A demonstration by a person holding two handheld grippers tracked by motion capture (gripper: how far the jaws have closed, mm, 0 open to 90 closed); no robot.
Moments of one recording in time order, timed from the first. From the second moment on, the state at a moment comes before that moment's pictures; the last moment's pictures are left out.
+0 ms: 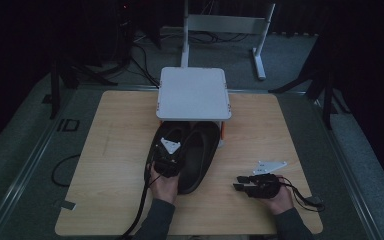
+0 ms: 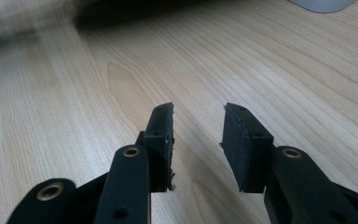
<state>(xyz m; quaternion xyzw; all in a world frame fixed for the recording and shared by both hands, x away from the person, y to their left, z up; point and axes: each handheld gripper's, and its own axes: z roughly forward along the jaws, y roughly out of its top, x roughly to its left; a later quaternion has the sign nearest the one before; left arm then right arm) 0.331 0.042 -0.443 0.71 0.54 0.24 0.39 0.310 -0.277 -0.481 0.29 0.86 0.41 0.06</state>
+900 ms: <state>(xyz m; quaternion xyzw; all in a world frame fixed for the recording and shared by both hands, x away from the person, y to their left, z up) 0.362 0.014 -0.448 0.69 0.55 0.28 0.38 0.310 -0.276 -0.483 0.29 0.87 0.40 0.06</state>
